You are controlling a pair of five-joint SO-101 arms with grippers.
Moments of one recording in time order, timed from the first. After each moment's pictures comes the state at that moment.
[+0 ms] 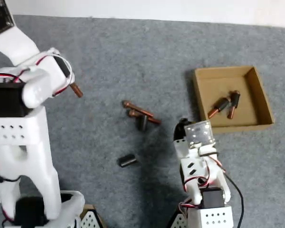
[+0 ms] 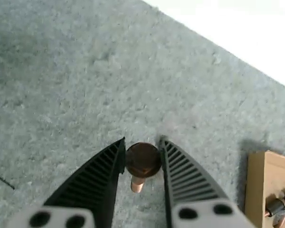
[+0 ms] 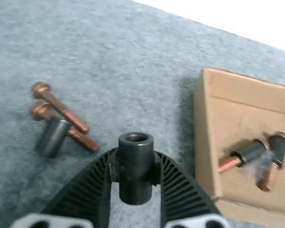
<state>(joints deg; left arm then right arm) -6.6 -22.6 -17.2 90.7 31.6 -11.2 -104.2 96.0 39.7 15.2</state>
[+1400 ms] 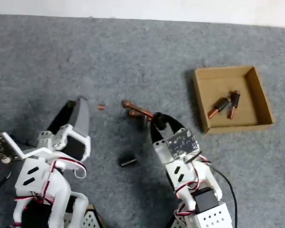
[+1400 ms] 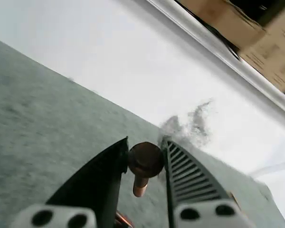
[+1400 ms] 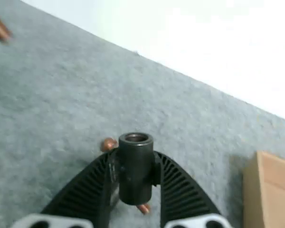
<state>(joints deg) 3.9 -103.9 65.5 50.2 39.9 -26.5 -104.2 96.0 26.7 15.2</state>
